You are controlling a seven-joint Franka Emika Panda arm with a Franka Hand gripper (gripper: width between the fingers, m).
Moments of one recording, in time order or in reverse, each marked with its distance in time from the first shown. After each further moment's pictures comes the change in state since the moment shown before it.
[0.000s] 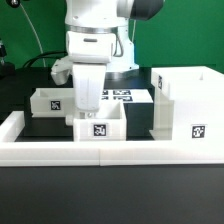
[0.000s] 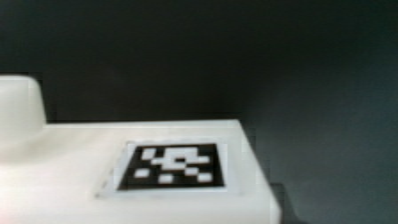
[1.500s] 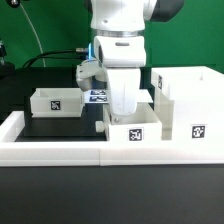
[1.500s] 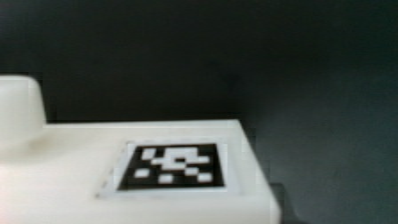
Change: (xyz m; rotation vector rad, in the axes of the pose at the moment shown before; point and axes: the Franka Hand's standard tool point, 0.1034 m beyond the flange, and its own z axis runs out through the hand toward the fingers) arm 0.045 0.013 0.001 -0.012 0.029 -0.080
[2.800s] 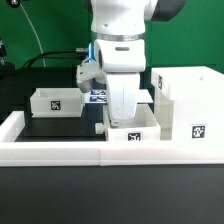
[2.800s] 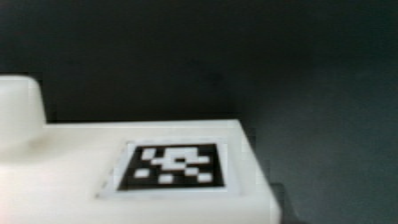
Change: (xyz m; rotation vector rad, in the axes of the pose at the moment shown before) arm -0.005 -0.005 0.002 0.051 0.000 0.018
